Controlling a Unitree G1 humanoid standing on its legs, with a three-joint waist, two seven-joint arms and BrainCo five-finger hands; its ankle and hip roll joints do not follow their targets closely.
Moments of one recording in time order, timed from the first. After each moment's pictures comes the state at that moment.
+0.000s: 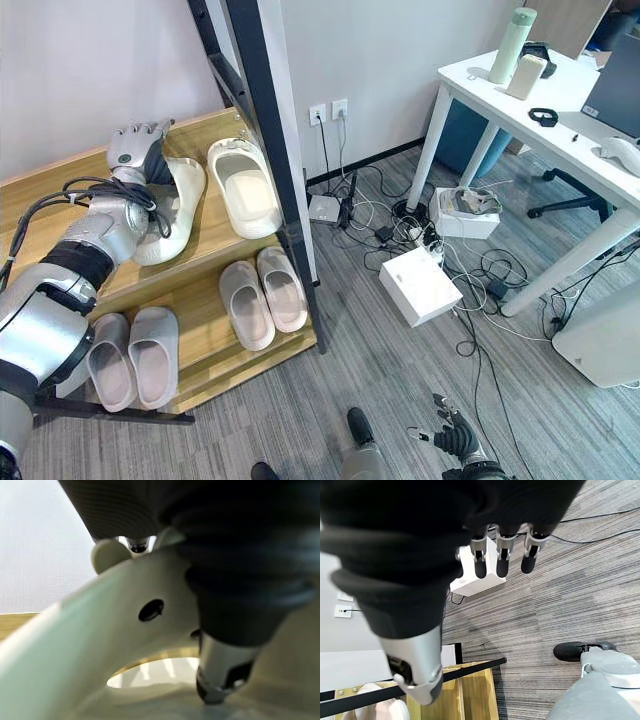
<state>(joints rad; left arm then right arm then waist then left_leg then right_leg) -1.15 0.63 -0.70 1.06 0.52 0.07 0.39 0.31 -0.47 0.15 0.45 0.20 -0.12 -0.03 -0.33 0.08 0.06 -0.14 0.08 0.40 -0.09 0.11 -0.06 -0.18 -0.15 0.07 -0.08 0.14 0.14</state>
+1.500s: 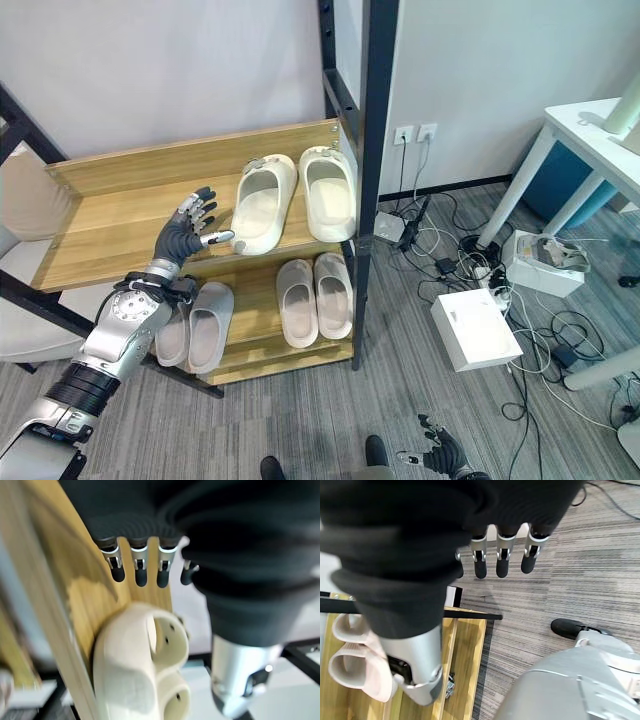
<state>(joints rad) -0.43 0.54 -0.31 0.26 -0.65 -0.15 0.11 0.33 -0.45 0.19 0.50 0.09 -0.08 0.03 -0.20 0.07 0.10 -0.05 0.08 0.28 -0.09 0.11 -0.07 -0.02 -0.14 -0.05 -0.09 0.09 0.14</state>
